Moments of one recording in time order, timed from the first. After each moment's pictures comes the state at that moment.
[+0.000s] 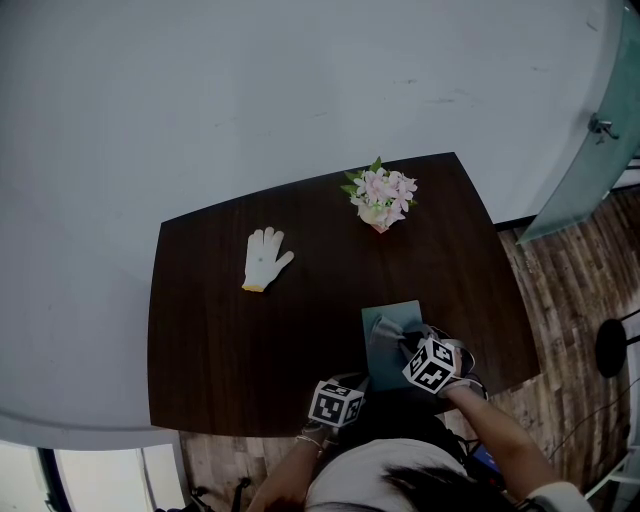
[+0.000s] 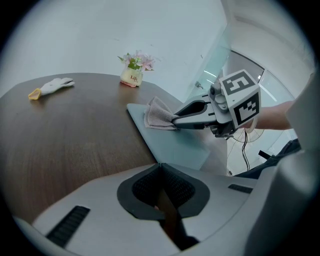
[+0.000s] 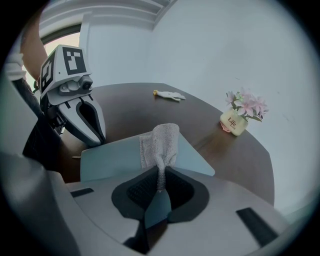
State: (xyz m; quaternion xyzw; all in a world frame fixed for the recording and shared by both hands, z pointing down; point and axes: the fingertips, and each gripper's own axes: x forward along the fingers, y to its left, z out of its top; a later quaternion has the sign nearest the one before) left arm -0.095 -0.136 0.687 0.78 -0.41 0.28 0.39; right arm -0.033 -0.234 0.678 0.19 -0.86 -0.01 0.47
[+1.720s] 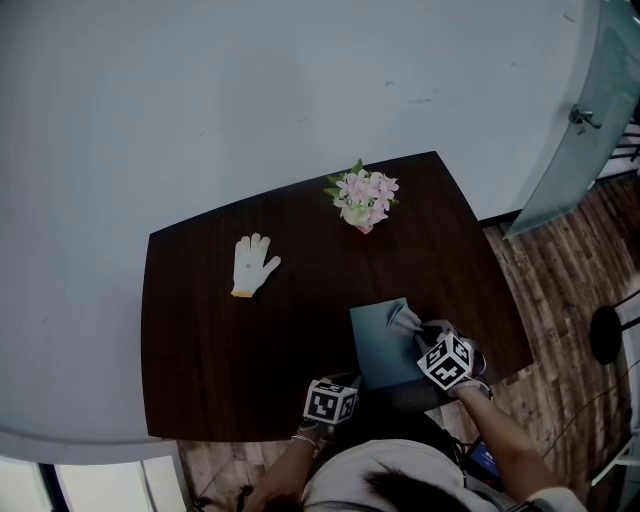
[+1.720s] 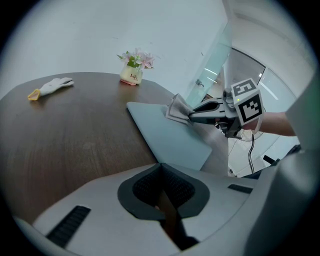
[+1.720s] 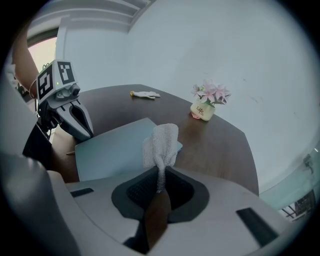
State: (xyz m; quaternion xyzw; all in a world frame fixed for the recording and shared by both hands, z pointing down) left arm -0.094 -0.134 0.687 0.77 -0.41 0.29 0.39; right arm 0.039 -0.245 0.663 0.30 -0.84 0.04 0.45
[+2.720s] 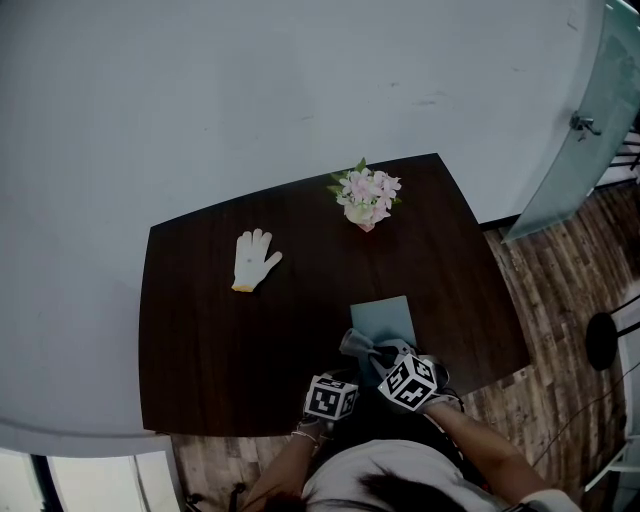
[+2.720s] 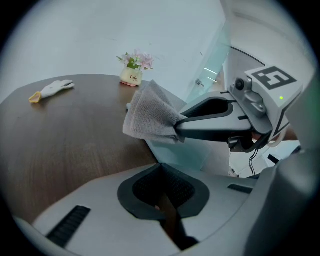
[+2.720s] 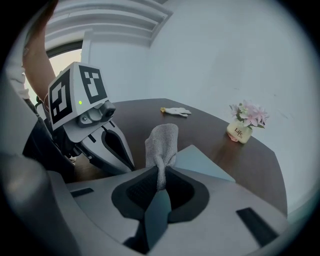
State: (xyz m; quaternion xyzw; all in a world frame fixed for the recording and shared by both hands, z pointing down) left arm -0.094 -0.131 0.687 0.77 -0.42 0.29 0.38; right arm -0.075 -0.175 0.646 0.19 -0.90 0.02 0.40
